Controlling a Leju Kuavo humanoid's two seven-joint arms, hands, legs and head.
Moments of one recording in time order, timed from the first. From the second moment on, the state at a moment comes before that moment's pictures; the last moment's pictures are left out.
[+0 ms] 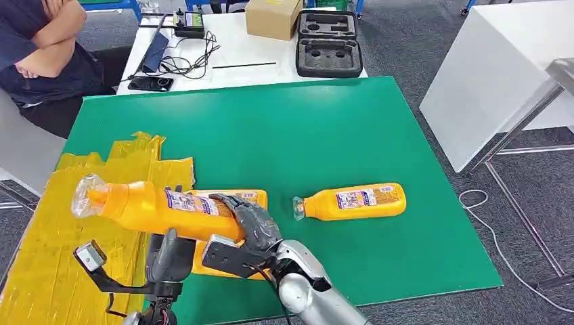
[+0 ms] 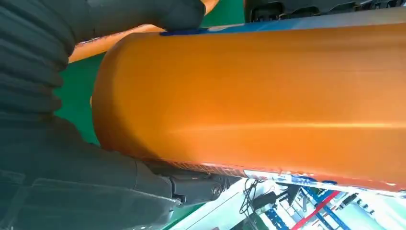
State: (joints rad) left arm 0.21 -0.16 -0.11 -1.70 0.82 -0.25 -0.30; right arm -0.33 0.28 0.71 -1.12 0.61 -0.07 -0.24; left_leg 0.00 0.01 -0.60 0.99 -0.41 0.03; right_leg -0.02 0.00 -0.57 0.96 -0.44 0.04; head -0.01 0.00
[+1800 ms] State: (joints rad) left arm 0.24 -0.18 -0.07 -1.78 0.42 0.09 -0.44; right arm -0.41 0.33 0.85 -1.00 0.60 -0.03 -0.23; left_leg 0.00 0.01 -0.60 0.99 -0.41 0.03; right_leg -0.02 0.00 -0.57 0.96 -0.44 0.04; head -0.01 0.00
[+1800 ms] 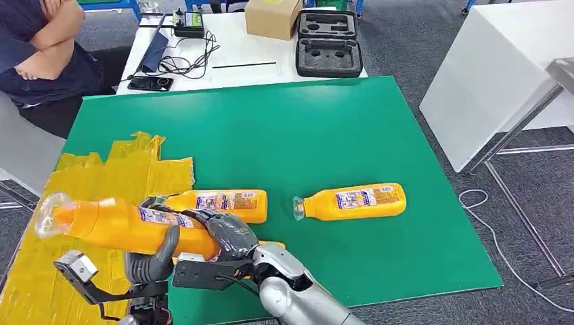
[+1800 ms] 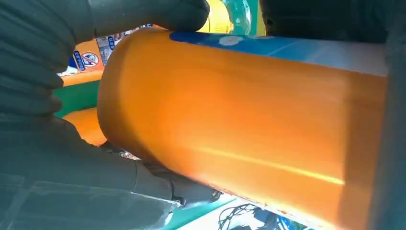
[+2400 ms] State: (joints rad) left arm 0.20 -0.16 0.12 -1.83 -0.01 0.24 -0.50; right arm -0.28 0.20 0.71 -1.23 0.52 -0.03 -0.26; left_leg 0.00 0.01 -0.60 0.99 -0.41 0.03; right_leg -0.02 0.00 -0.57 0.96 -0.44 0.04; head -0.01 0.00
